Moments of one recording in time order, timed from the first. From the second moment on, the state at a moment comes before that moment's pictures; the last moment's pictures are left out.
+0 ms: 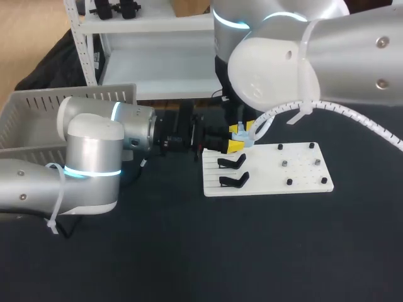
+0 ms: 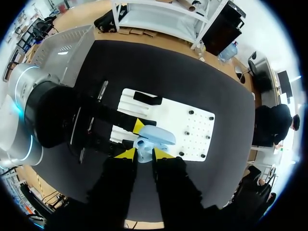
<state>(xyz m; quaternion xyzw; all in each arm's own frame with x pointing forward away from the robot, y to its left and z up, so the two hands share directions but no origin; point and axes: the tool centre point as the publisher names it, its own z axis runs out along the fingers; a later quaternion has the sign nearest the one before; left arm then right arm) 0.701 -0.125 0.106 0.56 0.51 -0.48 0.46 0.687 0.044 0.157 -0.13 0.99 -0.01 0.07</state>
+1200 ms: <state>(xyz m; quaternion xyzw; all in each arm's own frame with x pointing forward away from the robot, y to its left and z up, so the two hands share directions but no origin) 0.701 -0.126 0.105 0.56 0.51 -0.48 0.46 0.693 0.047 0.149 -0.13 0.99 -0.02 0.06</state>
